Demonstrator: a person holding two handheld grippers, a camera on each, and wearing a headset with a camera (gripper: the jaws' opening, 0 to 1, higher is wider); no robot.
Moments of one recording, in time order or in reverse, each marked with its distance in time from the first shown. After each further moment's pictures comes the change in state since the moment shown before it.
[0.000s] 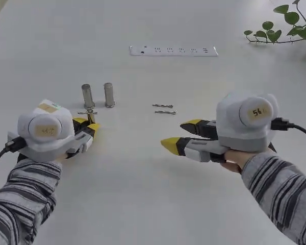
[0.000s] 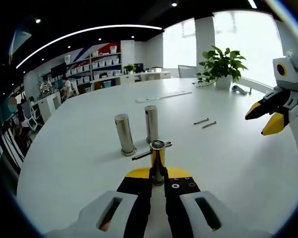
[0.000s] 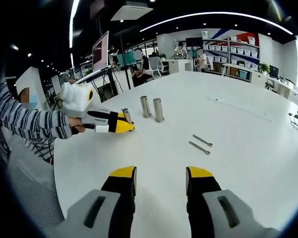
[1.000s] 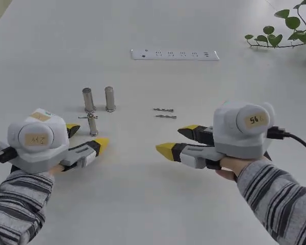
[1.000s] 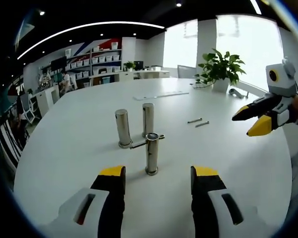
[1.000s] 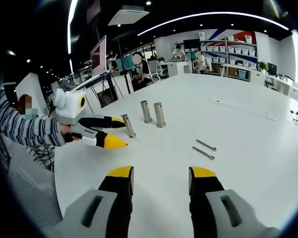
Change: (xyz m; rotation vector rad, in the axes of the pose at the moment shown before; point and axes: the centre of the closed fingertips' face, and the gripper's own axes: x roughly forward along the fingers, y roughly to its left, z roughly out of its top) left arm -0.021 -0.008 -0.004 -0.055 0.015 -0.037; right arm 0.012 -0.001 0.011 0.030 -0.037 0.010
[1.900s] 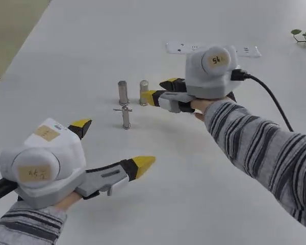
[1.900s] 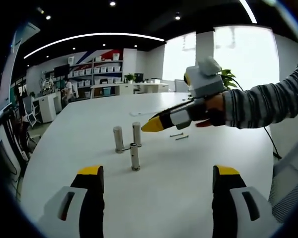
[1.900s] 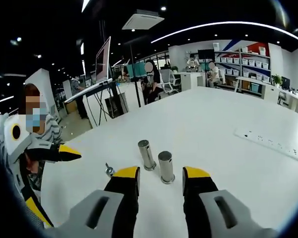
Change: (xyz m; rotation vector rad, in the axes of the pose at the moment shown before) left arm -0.067 -0.032 0.014 -0.017 -0.110 0.000; right arm 0.125 0.004 0.092 -0.073 -0.077 0.084
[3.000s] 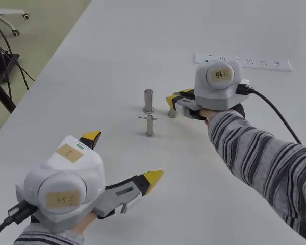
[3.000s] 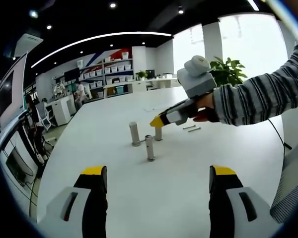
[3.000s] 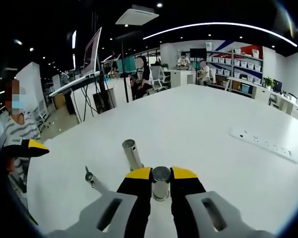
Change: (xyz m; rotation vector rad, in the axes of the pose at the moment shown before) left arm -0.024 0.015 -0.008 0.060 0.043 0.143; right arm 0.010 -0.003 -0.007 -0.034 0.023 -0.121
